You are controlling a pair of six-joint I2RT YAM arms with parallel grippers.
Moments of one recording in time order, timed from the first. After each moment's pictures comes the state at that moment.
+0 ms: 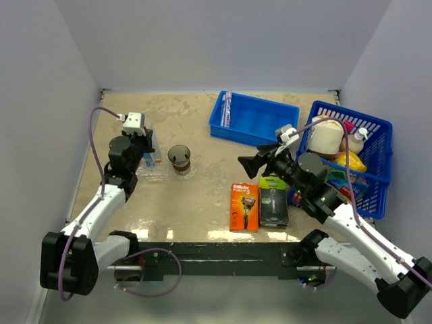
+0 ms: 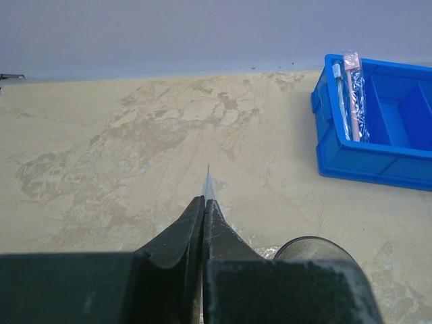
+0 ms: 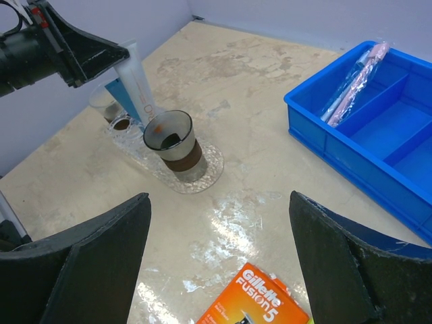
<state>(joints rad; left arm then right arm) -0.15 1.07 0.59 0.37 -0.01 -0.07 0.63 0.80 0.68 0.06 -0.08 0.24</state>
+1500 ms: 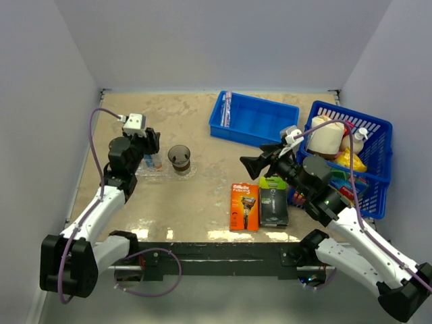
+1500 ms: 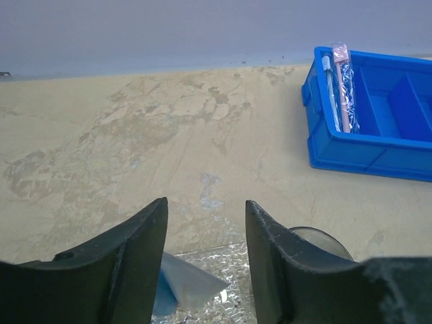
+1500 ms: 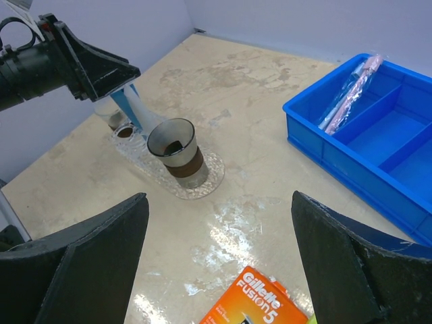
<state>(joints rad) -0.15 1.05 0.58 0.35 0.03 -0.08 0.63 0.74 0.68 0.05 -0.07 0.24</state>
